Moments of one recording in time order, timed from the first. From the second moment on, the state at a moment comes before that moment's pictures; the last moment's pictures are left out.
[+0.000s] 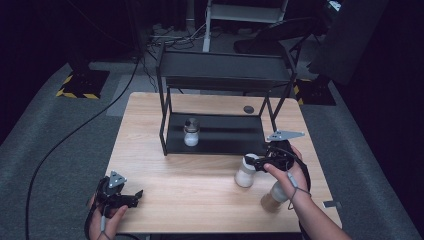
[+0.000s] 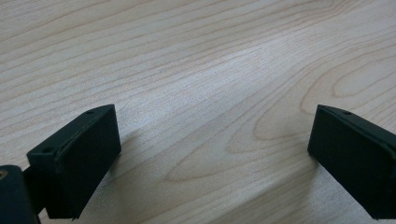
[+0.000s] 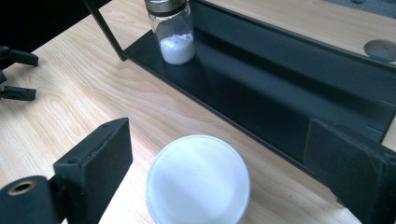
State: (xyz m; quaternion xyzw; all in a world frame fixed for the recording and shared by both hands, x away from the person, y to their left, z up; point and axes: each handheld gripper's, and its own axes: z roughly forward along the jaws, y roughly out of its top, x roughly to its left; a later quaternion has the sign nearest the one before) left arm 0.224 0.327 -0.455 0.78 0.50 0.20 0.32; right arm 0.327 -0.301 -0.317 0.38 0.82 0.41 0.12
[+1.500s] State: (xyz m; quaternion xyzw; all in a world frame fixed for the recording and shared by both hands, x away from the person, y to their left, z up) left arm 0.224 0.324 -0.455 0.78 0.50 0.20 0.32; right arm 0.352 -0.245 -0.308 0.41 0.87 0.27 0.09
